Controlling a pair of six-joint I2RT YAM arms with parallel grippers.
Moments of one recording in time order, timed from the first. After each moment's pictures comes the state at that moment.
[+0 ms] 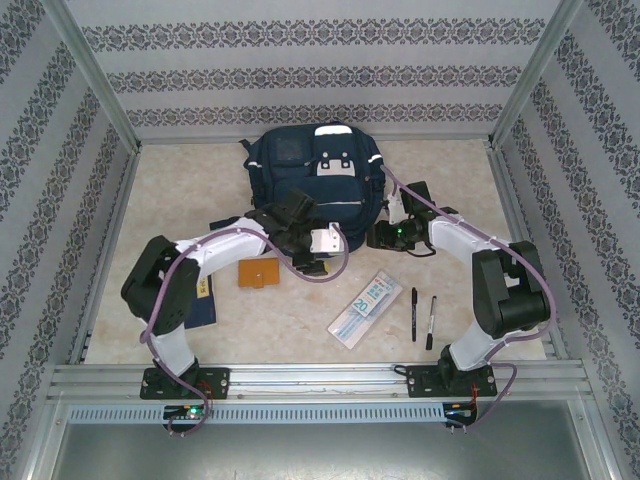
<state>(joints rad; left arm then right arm) -0.62 1.79 1.22 -0.44 0.40 0.87 0.21 1.64 0.97 -0.45 -0.44 0.26</state>
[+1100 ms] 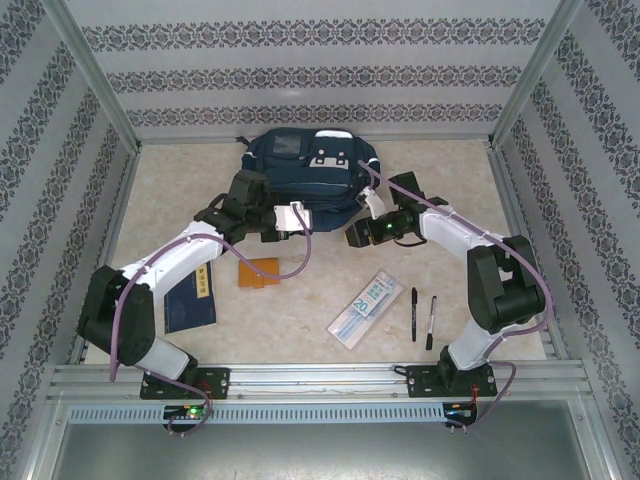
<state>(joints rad) -0.43 1.51 1.07 -0.28 0.39 1.04 0.29 1.68 1.09 -0.48 -0.71 -0.03</state>
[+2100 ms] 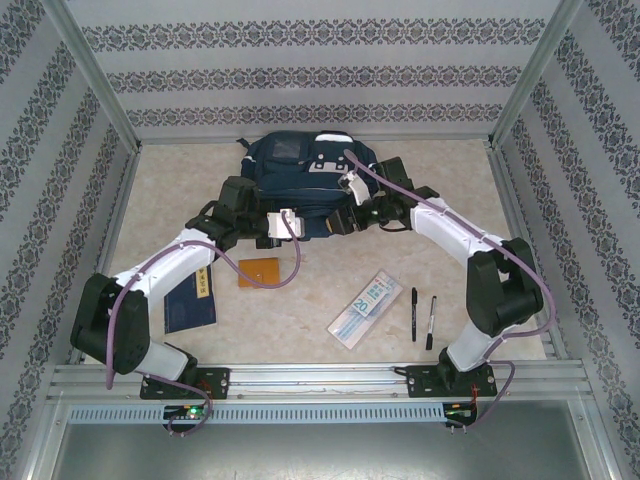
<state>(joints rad) -0.39 1.45 0.99 -0.23 0.52 1.07 0.37 1.68 1.22 -0.45 -0.70 0.00</state>
